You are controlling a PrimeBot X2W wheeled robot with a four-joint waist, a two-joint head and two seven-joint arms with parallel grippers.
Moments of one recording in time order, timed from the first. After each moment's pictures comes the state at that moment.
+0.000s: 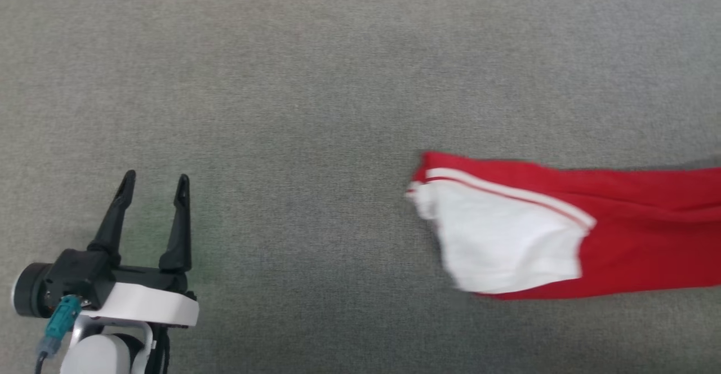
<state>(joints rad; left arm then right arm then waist) -0.11 0.18 0.02 0.06 -0.16 -0.13 -0.26 -0.22 -0.71 -0.34 0.29 0.88 0.13 0.71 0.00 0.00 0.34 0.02</state>
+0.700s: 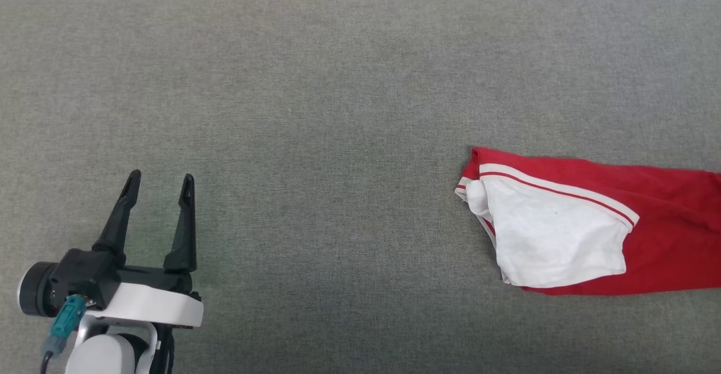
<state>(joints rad) -0.11 0.19 0.01 0.06 -0.16 -0.13 -0.26 -0.18 -0.78 -0.32 0.18 0.93 0.13 0.74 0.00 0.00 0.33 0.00</state>
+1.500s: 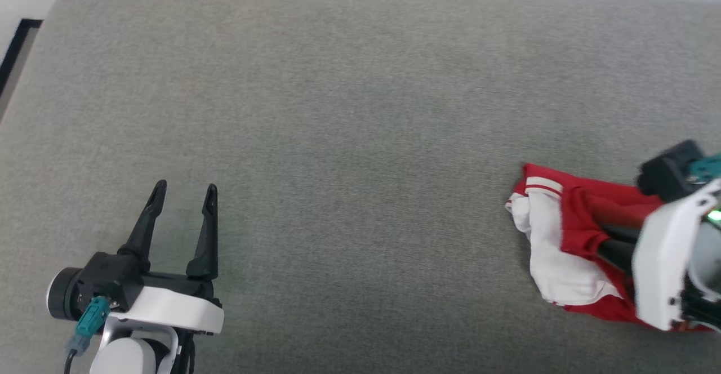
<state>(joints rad) -0.11 0.16 -0.03 0.09 -0.17 -0.13 -0.26 -0.23 -0.64 0.20 -0.28 0.86 0.13 0.91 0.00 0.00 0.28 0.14</state>
